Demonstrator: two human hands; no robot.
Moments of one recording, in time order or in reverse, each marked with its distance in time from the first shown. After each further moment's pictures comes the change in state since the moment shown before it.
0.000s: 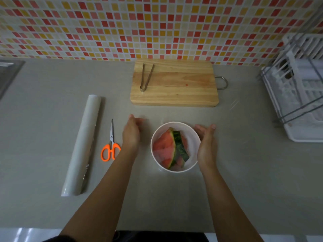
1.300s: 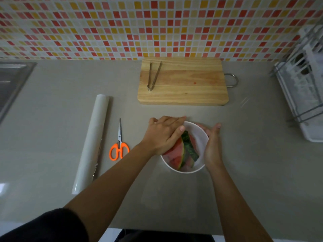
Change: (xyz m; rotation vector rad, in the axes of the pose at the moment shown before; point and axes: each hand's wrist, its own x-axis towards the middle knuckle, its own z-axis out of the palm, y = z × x) left_hand -0.024 0.020 0.018 1.137 -0.454 0.858; right_hand 0.012 0.018 0.007 0.145 -0.314 0.135
